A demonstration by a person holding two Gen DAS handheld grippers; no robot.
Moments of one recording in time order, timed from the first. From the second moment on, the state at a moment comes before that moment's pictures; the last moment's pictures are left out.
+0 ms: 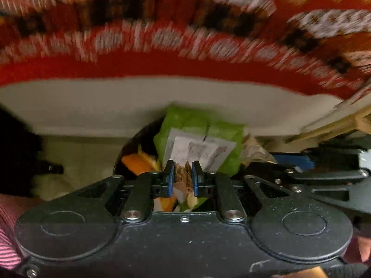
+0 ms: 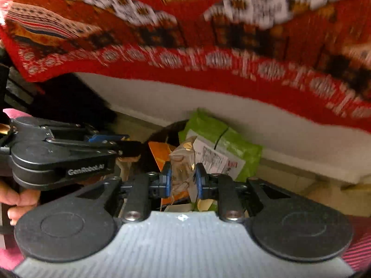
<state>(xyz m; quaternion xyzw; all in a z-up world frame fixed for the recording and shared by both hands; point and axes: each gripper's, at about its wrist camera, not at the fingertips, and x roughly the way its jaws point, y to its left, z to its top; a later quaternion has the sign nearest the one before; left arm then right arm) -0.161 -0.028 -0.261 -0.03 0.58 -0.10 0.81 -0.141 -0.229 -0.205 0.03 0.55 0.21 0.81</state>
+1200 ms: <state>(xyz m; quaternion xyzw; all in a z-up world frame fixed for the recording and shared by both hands) -0.167 -0.015 -0.259 -0.03 0.61 -0.09 0.79 -0.141 -0.231 -0.219 0.06 0.57 0.19 0.80</state>
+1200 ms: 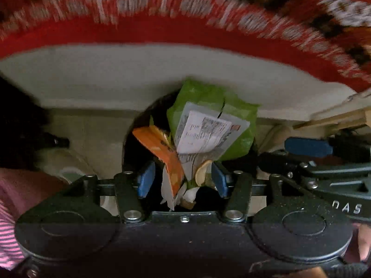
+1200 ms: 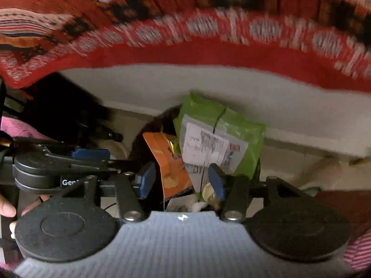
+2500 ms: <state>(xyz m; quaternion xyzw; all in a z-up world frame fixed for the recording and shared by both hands) 0.031 -0.011 0.014 -0.07 0.27 -0.12 0.95 0.034 -0.283 0.063 0.06 0.29 0.18 0.94</state>
